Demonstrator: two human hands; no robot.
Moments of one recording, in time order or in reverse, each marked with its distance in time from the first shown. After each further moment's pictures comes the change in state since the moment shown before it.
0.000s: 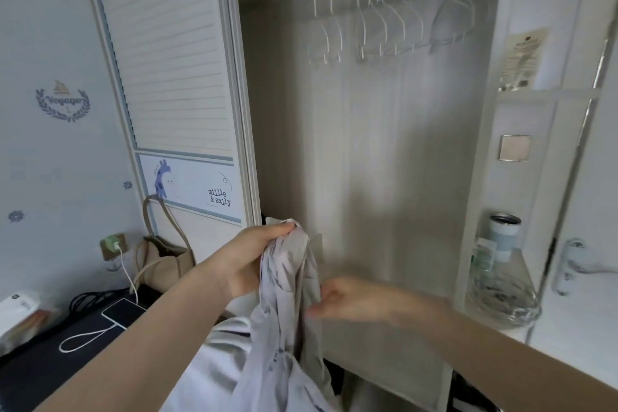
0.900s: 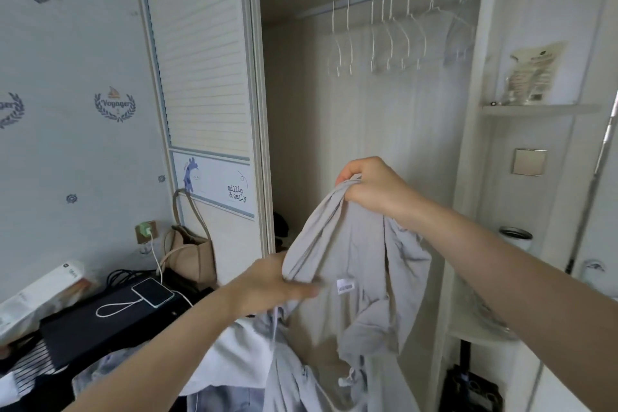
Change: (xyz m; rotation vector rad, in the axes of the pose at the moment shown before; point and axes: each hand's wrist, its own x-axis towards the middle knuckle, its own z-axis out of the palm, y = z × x) left_hand -0.037 -0.056 0.042 0.891 0.109 0.271; right_hand -0.066 -0.066 -0.116 -0.023 0.634 -0.255
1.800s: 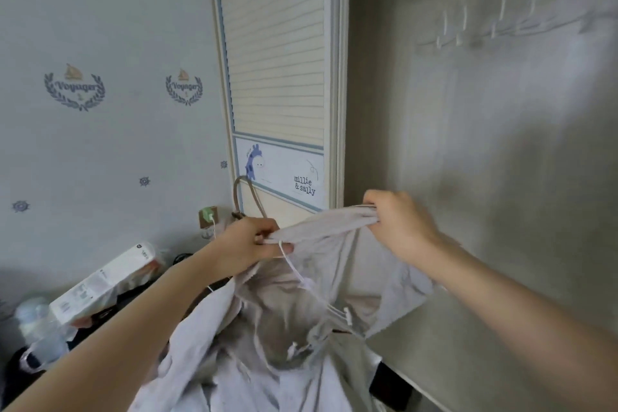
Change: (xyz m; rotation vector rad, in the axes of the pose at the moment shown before) left_hand 0.012 -0.130 -0.166 0.314 0.290 0.034; right_hand 0.072 0.001 0.164 -0.474 0.087 -0.222
